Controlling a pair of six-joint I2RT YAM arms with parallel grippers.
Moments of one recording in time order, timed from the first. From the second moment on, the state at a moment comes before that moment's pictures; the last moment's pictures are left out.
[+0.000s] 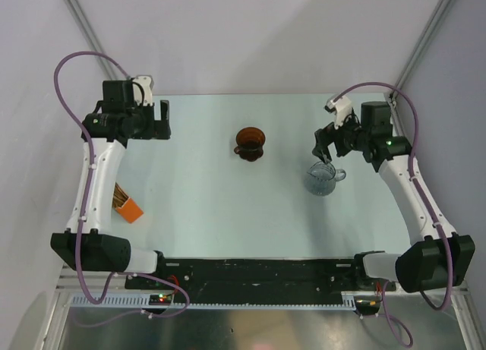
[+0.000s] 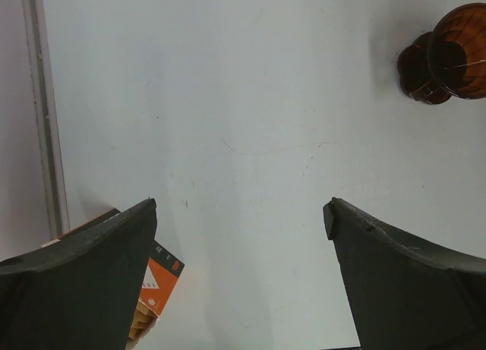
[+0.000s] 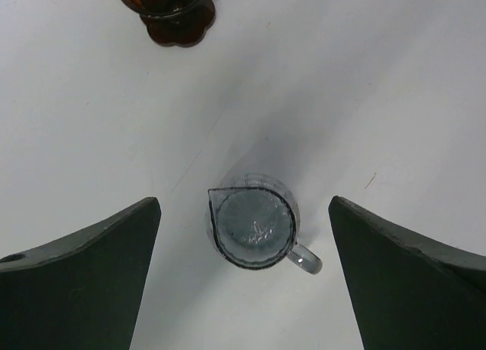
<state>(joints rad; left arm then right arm) -0.02 1.38 1.62 -0.99 0.03 0.03 0.15 1.27 1.21 -0.57 -0.42 -0.33</state>
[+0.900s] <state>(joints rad) -0.05 1.45 1.64 -0.99 0.20 0.10 -0.14 1.69 1.52 -1.31 -0.56 -1.47</state>
